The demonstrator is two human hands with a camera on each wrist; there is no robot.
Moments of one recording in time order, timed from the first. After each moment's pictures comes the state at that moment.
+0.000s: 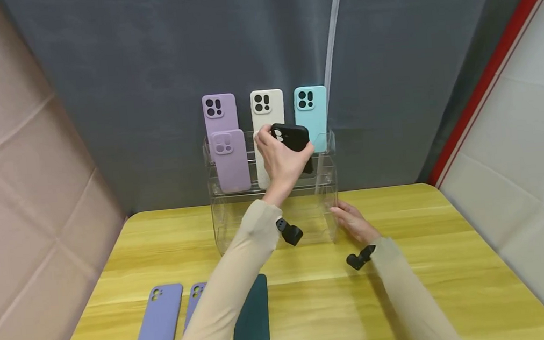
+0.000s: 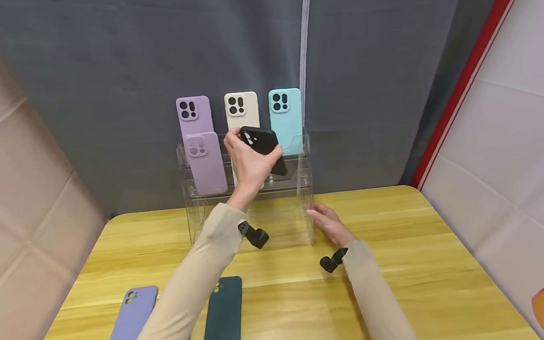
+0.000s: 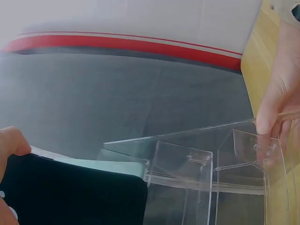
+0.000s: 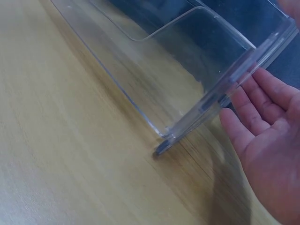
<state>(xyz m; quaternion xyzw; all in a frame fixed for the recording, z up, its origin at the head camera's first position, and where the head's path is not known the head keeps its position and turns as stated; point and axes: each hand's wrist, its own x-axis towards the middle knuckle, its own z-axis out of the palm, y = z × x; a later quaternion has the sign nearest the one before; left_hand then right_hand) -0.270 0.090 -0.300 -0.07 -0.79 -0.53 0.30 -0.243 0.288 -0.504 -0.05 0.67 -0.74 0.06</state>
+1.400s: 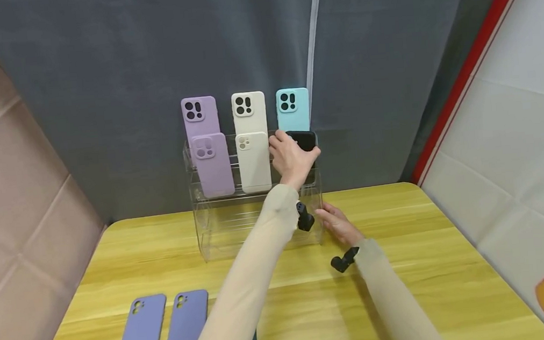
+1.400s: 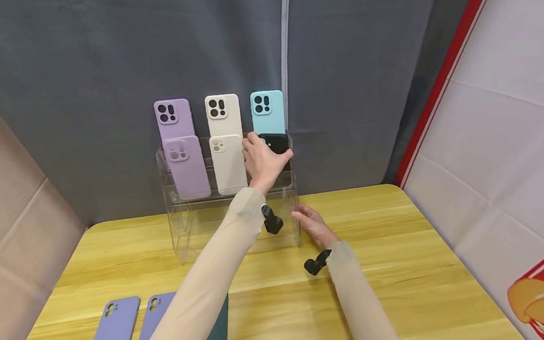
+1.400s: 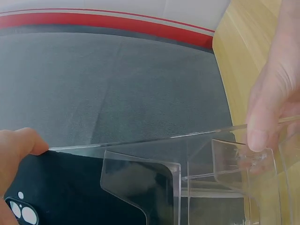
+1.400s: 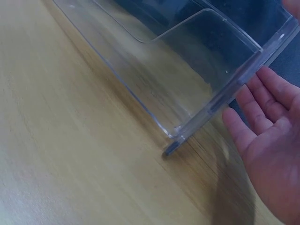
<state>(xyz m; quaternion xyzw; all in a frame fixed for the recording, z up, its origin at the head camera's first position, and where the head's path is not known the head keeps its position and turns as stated) -0.305 0.156 -0.319 -0.02 -0.91 -0.35 0.19 -0.246 0.284 -0.508 -0.01 0.65 -0.76 0.04</state>
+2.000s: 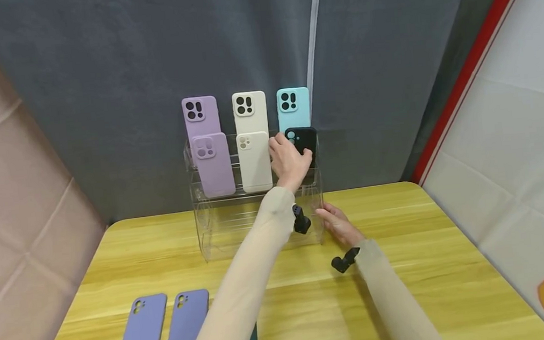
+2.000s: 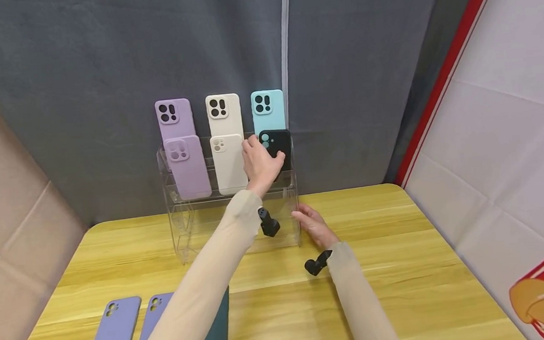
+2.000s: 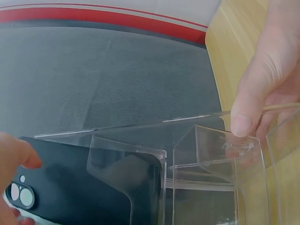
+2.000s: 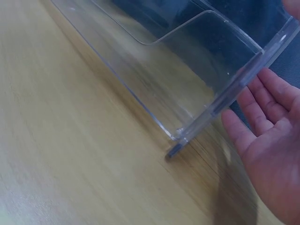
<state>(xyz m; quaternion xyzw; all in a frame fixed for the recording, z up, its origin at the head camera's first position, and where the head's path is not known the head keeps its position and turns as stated) -0.309 0.145 -0.330 -0.06 -0.90 -0.38 0.19 -0.248 0.281 -0.511 0.00 0.65 -0.76 0.02</state>
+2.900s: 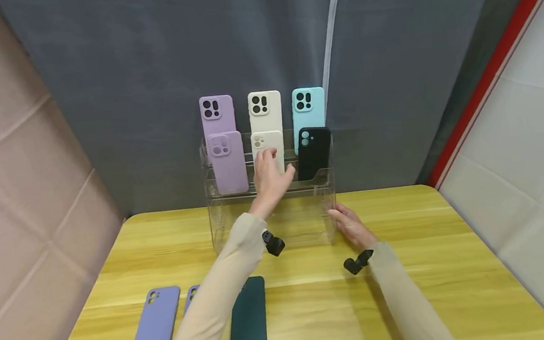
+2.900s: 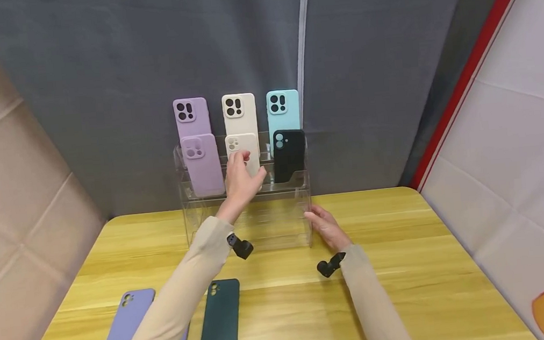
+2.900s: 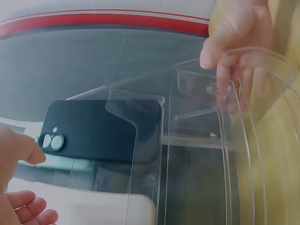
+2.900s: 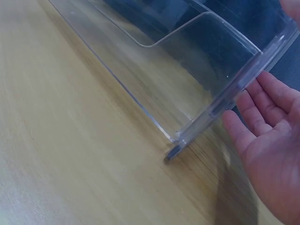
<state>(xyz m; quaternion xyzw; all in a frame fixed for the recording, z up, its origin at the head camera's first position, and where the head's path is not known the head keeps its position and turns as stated) -0.289 0.064 -0.346 -0.14 -0.87 -0.43 0.21 -0.250 0.283 -0.513 -0.03 0.62 -0.78 0.03</state>
